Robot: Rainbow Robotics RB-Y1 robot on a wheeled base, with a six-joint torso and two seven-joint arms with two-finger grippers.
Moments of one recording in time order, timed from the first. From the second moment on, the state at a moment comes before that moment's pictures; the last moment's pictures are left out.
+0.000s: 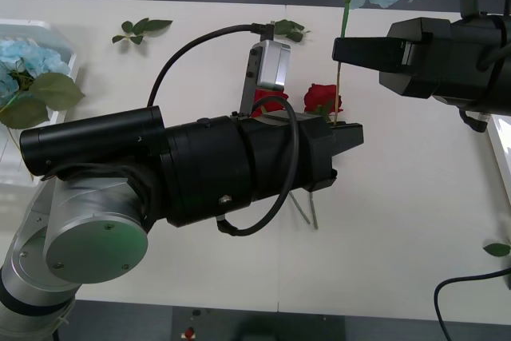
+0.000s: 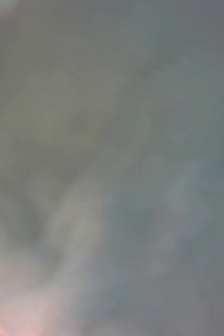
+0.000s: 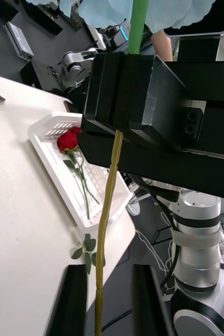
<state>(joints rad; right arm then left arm) -0.37 -0.43 -0.22 -1.99 -1.84 1.35 1.77 -0.25 0.37 -0.50 -2.34 0.93 0.82 -1.18</state>
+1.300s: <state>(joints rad) -0.32 -0.43 -0.24 -1.98 -1.84 1.35 1.77 -0.15 0.66 0.10 -2.42 1.26 1.04 -1.18</state>
